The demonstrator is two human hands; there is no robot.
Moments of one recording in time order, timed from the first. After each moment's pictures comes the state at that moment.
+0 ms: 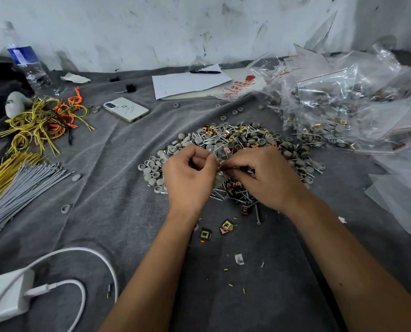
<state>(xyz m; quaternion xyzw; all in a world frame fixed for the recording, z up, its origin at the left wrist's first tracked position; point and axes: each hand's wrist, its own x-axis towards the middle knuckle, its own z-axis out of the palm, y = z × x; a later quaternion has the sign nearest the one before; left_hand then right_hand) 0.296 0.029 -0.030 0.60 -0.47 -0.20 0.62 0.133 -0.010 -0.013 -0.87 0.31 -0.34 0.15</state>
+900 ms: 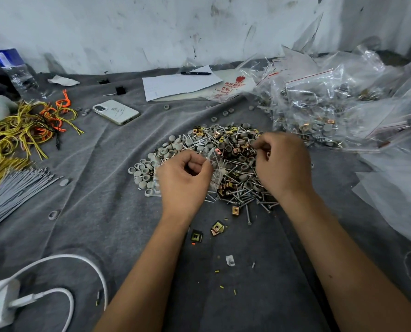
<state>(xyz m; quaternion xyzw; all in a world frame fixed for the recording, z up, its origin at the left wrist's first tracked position) 0.292 0.031 -0.031 0.62 -0.51 -0.18 0.57 0.113 -0.025 -0.015 -0.73 0.58 -0.37 0.03</state>
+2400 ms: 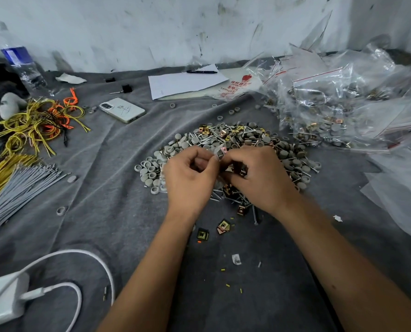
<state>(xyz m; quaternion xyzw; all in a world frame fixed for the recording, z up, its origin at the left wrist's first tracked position) 0.293 0.030 -0.030 0.58 -0.51 -0.21 0.60 0.140 -0.004 -0.014 -0.85 0.34 -0.38 0.16</state>
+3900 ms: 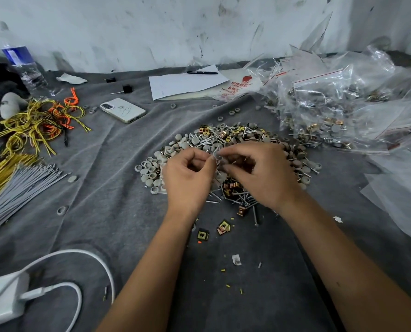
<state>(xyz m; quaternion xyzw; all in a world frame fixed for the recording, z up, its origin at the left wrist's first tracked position) 0.296 0.026 -0.035 0.59 -0.46 -0.24 0.61 0.139 -0.006 -0.012 -0.80 0.36 -0.42 0.21</state>
